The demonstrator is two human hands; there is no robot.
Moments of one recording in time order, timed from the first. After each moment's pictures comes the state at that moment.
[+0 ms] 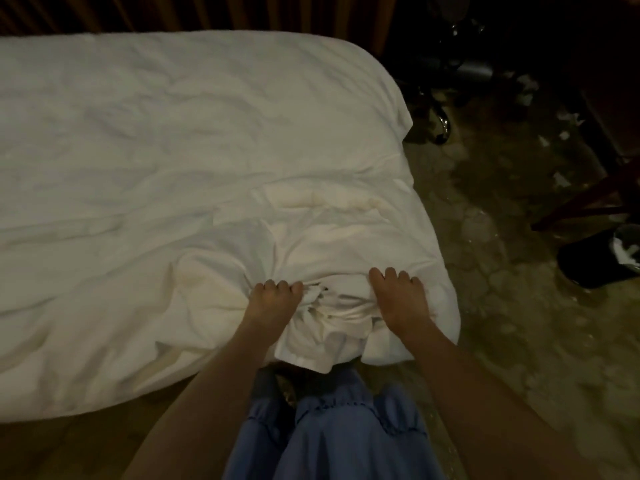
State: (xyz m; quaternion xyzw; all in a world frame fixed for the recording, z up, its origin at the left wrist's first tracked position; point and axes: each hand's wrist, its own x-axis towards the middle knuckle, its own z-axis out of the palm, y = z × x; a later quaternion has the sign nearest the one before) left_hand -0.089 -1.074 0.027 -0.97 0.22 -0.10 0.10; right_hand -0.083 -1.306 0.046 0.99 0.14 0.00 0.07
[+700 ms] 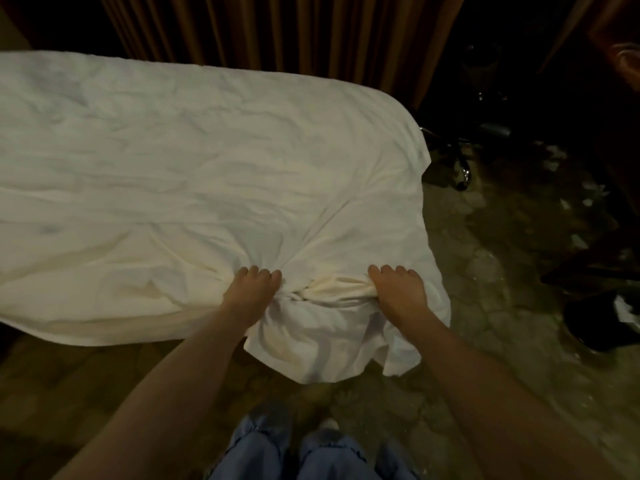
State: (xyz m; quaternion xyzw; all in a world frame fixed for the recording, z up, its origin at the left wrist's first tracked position) left_hand -0.257 -1.110 0.118 -0.99 0.11 0.02 0.11; right_hand -0.200 -1.367 0.153 0.97 0.23 -0.08 0.08
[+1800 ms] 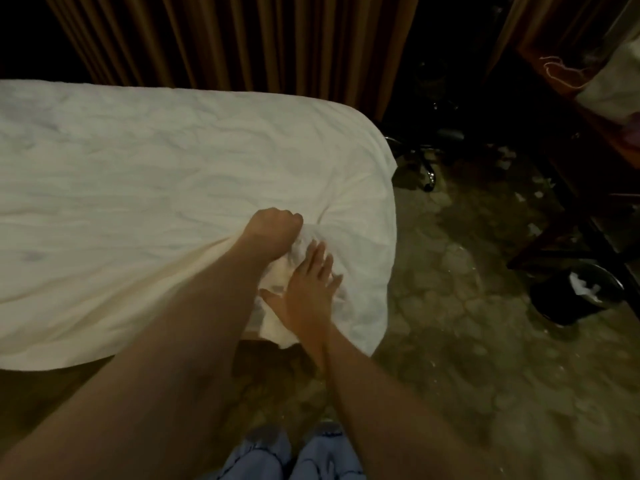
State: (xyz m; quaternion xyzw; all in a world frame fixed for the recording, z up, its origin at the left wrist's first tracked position) left_hand -0.224 -1.163 0.253 -0.98 0.11 0.05 0.16; right_hand -0.296 -1.249 0.182 0.97 0.05 -0.13 -0.18
